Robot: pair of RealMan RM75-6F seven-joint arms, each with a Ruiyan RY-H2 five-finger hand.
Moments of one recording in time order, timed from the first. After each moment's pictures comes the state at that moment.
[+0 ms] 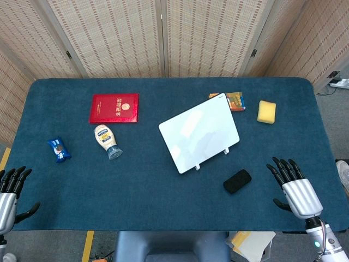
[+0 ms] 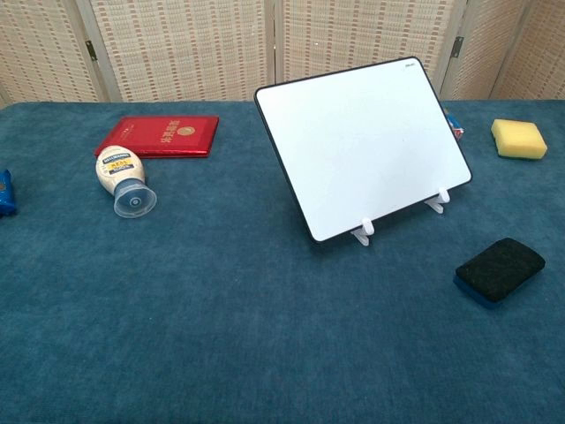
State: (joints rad) left arm -0.02 -1.13 -0.04 -1.62 1.55 1.59 0.12; right arm 0.14 -1.13 -0.02 -1.63 -1.64 1.40 -0.17
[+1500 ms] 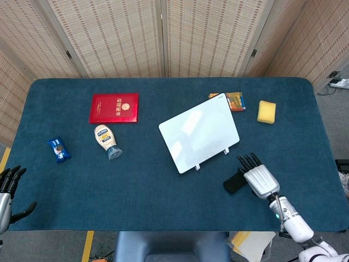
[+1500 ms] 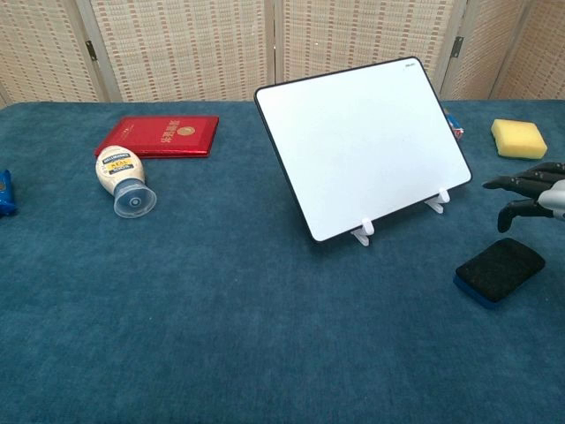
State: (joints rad) left arm -0.02 -1.11 -0.04 -1.63 1.54 1.60 0.07; right arm 0.41 -1.27 0.03 -1.57 -1.42 0.97 -0.56
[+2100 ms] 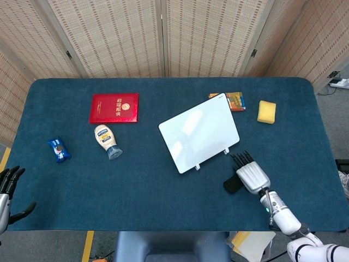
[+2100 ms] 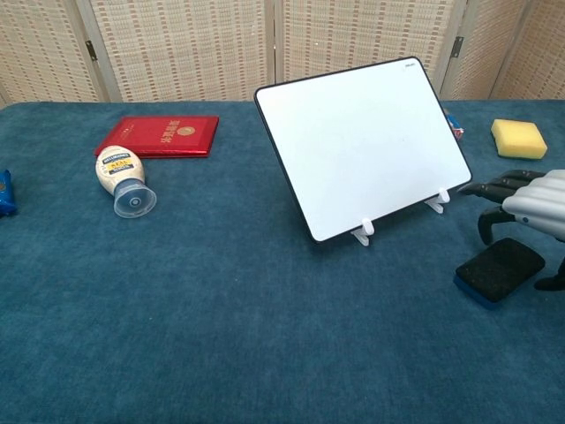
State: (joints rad) left arm -0.01 -1.10 -0.04 -1.63 1.55 1.61 0.05; right arm 0.48 -1.36 0.04 -1.50 -1.33 0.93 -0.62
